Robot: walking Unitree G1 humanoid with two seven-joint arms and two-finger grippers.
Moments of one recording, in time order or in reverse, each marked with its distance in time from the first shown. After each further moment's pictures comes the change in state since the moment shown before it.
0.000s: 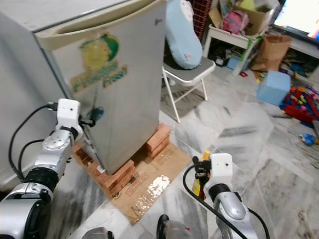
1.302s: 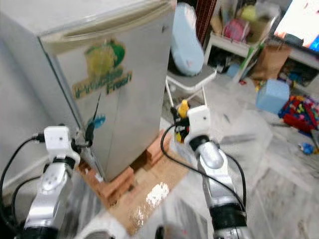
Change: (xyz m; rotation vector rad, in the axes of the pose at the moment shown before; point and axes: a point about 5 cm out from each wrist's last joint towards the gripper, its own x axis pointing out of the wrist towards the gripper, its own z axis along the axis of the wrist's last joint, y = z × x) left arm -0.084 0.001 -0.011 -0.081 -0.128 0.337; right arm 0.070 0.055 0.102 -0.174 -0.487 0.251
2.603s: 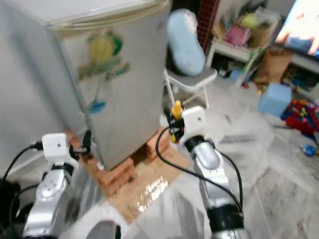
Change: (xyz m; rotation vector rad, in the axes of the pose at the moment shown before) left arm -0.010 0.000 -0.009 -0.029 0.066 0.033; right arm 0.004 0.012 0.005 0.009 -0.022 0.071
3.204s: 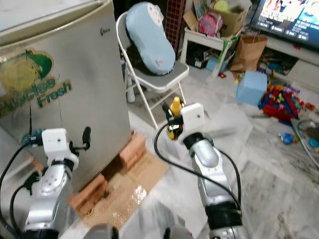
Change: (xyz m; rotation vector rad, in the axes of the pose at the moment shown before) left arm 0.004 -0.012 0.002 -0.019 0.019 -0.005; right arm -0.003 -0.008 0.002 -0.024 -0.005 -0.019
